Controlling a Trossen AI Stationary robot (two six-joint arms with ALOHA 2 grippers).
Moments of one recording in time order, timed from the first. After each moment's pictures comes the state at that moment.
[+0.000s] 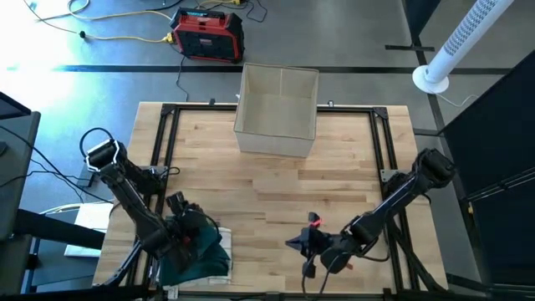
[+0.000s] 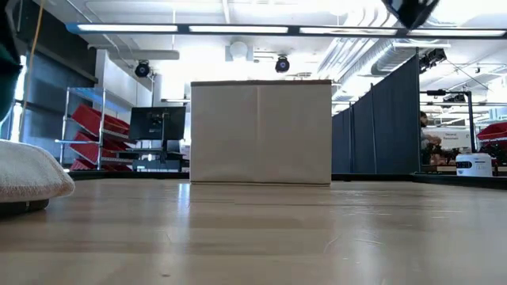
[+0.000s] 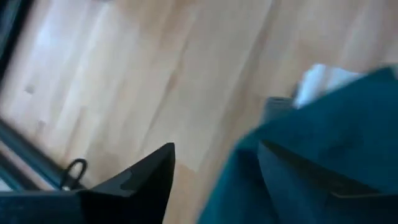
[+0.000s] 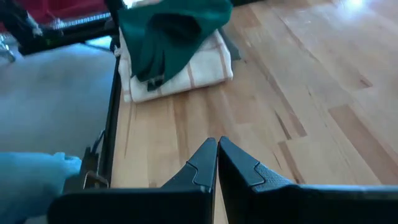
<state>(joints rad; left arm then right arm) -0.94 1.60 1.26 -1.39 -0.49 -1.33 0.68 1.71 1.12 -0.01 0.61 0.62</state>
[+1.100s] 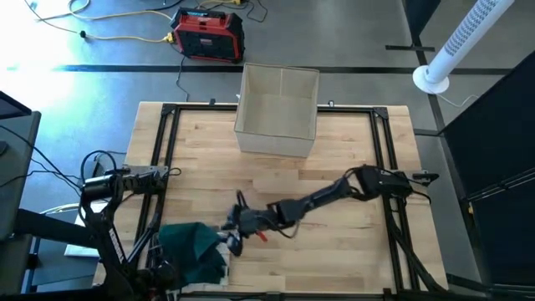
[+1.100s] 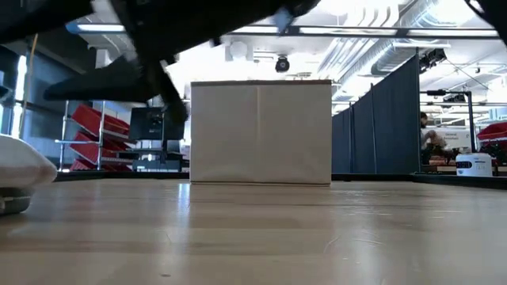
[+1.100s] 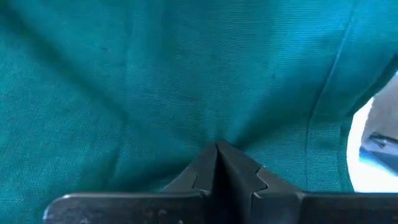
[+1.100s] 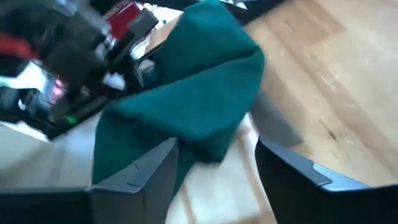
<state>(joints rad) -1.35 1.91 1.26 -0.94 -0.37 -1.65 0.28 2.40 1.85 0.10 -0.09 0.81</state>
